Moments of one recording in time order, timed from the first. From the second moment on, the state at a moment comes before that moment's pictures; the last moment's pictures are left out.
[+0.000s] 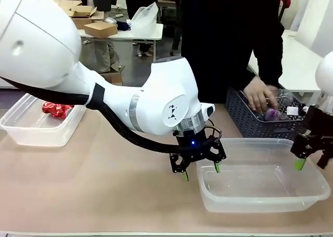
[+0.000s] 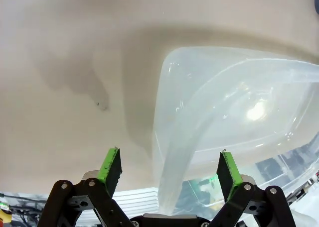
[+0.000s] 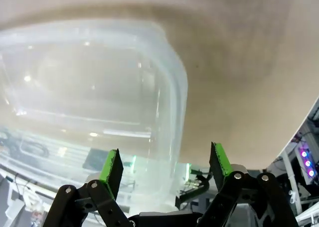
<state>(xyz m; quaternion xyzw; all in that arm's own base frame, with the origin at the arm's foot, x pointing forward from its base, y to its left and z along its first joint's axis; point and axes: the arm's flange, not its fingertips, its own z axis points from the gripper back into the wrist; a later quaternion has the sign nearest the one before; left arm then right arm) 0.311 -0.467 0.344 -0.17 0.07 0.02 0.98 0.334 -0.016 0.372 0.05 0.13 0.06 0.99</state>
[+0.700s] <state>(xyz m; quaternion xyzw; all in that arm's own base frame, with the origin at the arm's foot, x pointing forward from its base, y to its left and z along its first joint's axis) 0.312 -0.471 0.341 -0.16 0.08 0.01 0.98 0.341 -0.006 0.375 0.03 0.11 0.05 0.99</state>
